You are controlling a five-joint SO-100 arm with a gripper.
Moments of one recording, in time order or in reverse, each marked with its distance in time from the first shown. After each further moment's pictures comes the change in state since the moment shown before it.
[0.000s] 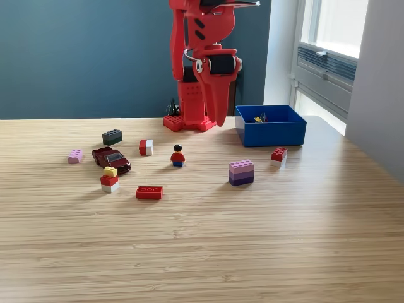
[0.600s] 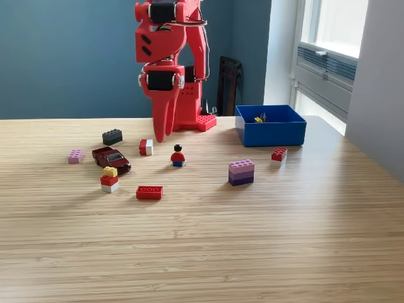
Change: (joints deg) arm 21.4 0.0 9.1 -7.8 10.9
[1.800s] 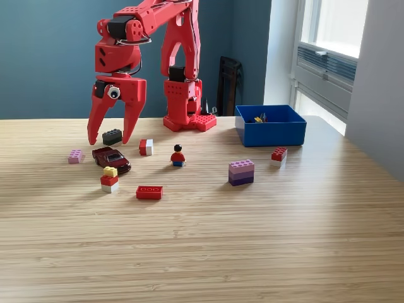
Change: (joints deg) arm 20.2 -2.4 5.1 -10.9 17.3
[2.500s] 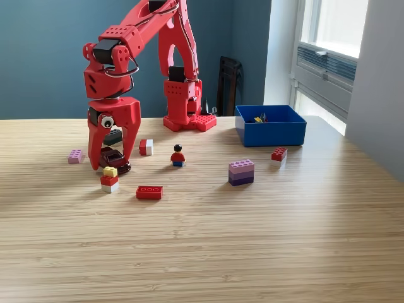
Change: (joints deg) arm 0.0 -18.9 -9.0 1.3 1.9
